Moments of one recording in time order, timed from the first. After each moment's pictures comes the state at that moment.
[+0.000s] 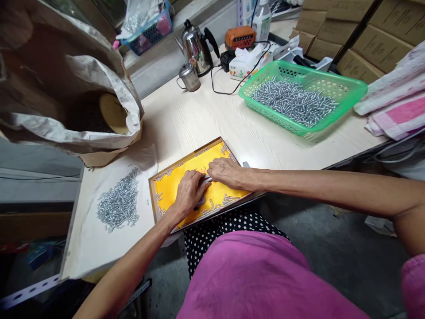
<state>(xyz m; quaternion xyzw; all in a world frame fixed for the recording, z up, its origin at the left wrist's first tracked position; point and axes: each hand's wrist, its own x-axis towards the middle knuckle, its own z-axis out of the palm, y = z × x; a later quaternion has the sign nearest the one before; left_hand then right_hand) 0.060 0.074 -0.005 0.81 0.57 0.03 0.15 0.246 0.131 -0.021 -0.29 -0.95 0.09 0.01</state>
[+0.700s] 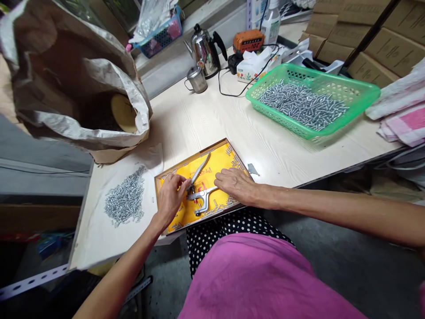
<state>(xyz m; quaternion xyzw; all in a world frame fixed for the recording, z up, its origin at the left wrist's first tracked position) 0.011 0.056 0.011 0.72 0.67 0.15 0.09 0.258 0.096 -0.033 -0.27 -0.95 0.09 0.10</state>
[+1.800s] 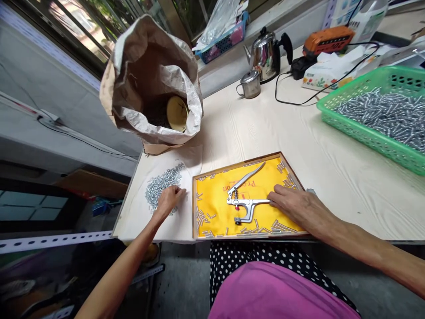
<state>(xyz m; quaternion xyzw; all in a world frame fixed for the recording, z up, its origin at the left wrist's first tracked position) -0.133 0.044 0.023 0.50 0.86 -0.06 0.10 0.279 0.101 -0.058 -0.29 -0.92 0.13 0.22</state>
